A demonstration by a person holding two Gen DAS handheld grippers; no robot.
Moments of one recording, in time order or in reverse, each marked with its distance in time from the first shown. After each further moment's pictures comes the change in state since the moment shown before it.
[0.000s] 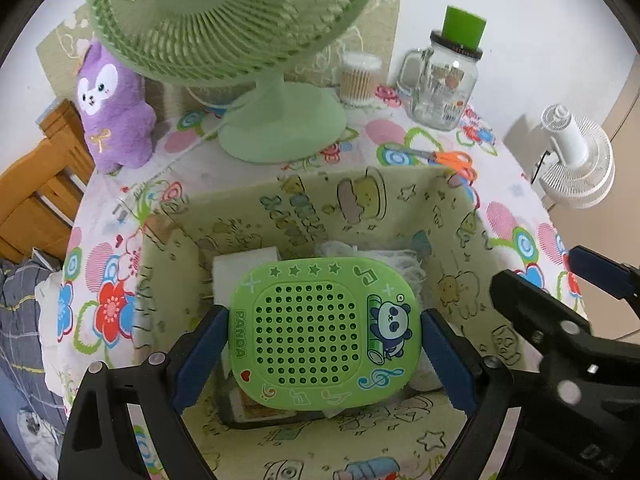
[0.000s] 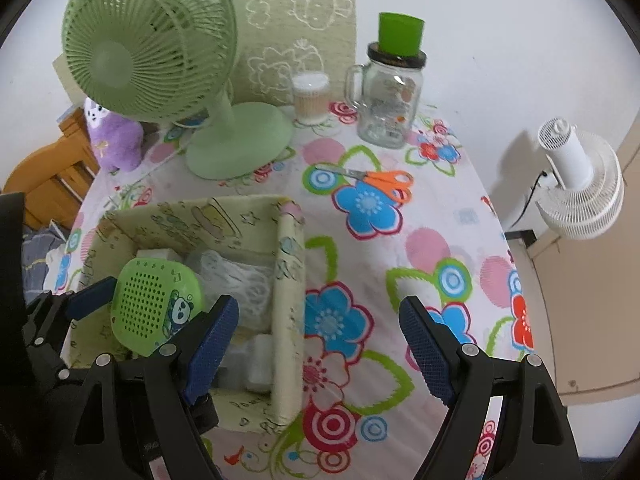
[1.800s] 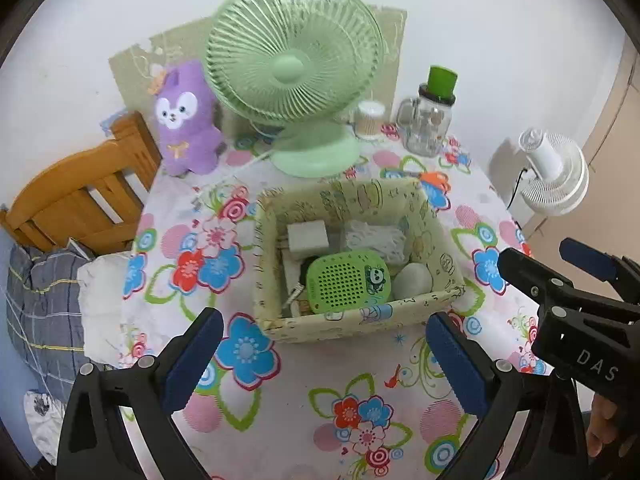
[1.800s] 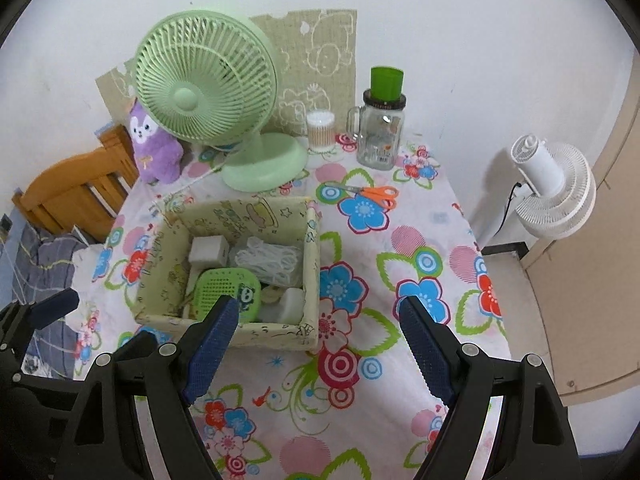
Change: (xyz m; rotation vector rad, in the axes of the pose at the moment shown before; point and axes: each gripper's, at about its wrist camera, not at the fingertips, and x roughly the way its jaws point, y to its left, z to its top) left arm -0.145 0.023 -0.056 -0.033 -0.115 0.033; right arm -0.117 0.012 -0.041 -0.006 -0.119 0.027
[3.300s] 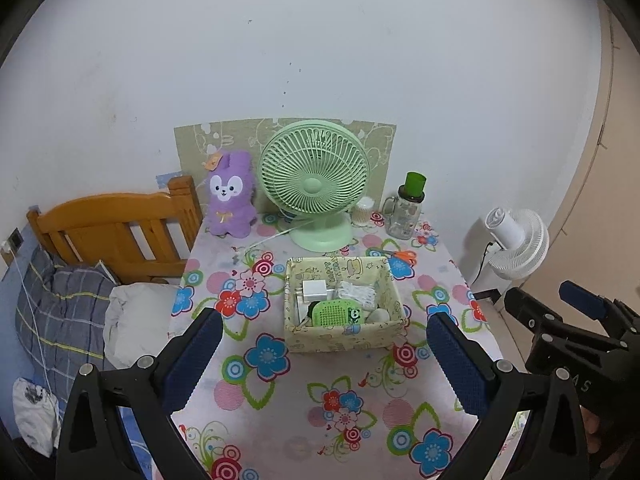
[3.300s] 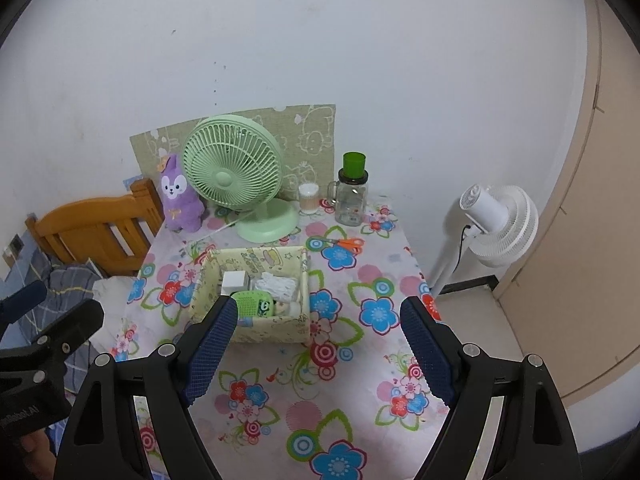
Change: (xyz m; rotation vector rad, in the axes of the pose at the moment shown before) left arm -0.170 0.007 -0.036 -0.073 -0.277 -0.019; right arm -0.164 0.008 -0.029 0.009 -0.200 -0.060
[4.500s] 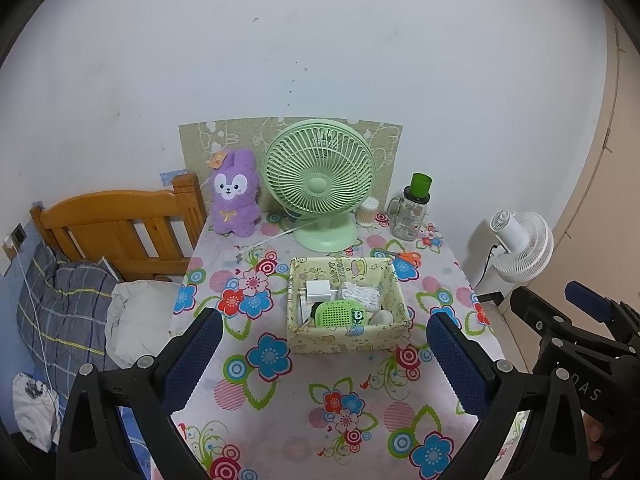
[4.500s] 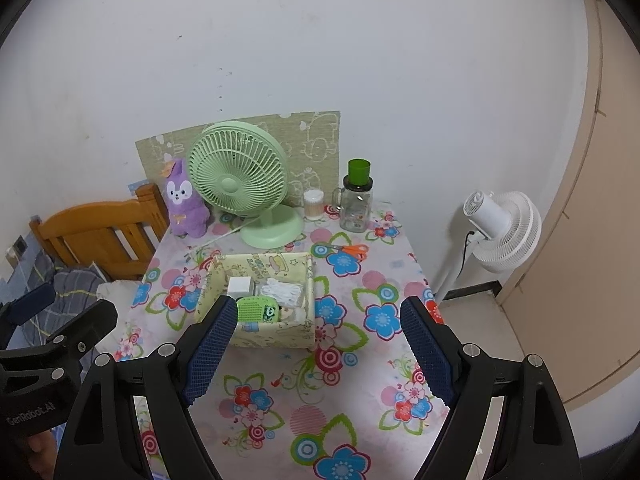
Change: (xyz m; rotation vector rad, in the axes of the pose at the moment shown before) left arm 0.002 0.001 0.000 -0.019 0.005 0.012; right arm -0.006 0.005 -0.002 -0.008 -0.029 0.010
